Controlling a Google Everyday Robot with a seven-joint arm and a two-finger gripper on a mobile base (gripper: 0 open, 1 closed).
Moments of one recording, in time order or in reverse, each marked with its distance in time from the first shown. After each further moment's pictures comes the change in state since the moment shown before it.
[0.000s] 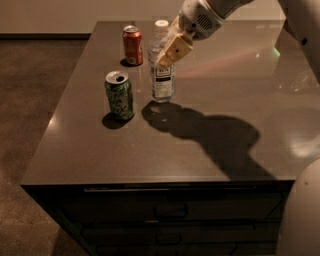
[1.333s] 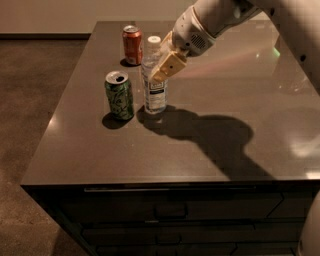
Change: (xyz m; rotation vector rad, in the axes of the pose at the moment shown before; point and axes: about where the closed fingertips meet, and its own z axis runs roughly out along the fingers) arm 0.005 0.021 0.033 -0.044 -0.044 -0.052
